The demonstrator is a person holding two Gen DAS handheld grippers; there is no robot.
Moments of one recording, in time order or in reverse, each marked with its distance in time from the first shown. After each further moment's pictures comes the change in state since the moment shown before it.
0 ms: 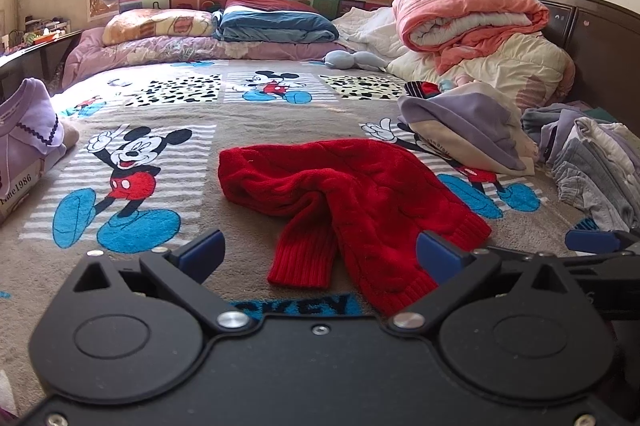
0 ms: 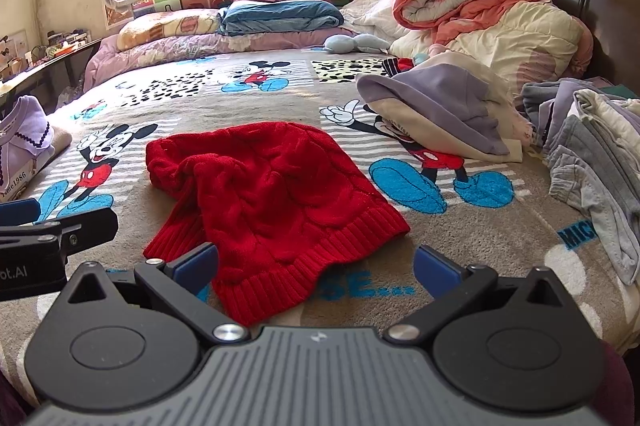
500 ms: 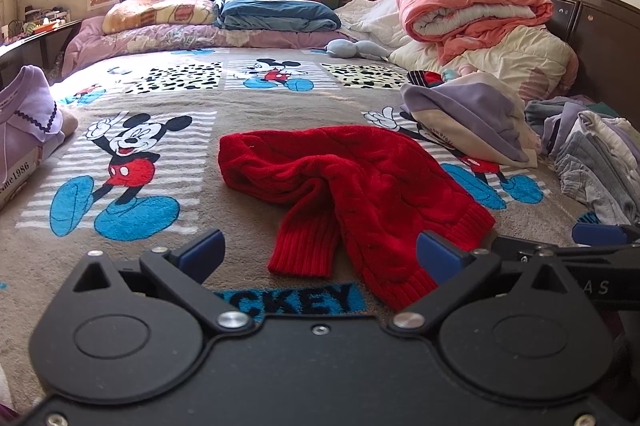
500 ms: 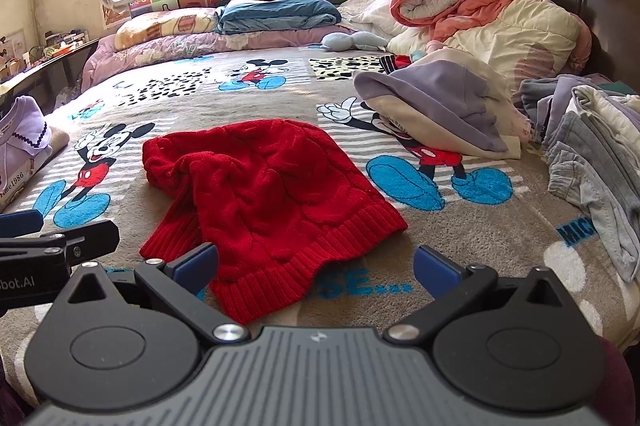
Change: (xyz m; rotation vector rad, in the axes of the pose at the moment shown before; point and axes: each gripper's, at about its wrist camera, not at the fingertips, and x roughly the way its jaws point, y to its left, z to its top) left arm 0.002 0.005 -0.004 -0.027 0.013 -0.016; right arm 0.001 -0.003 -0.001 0.007 0.013 -0.002
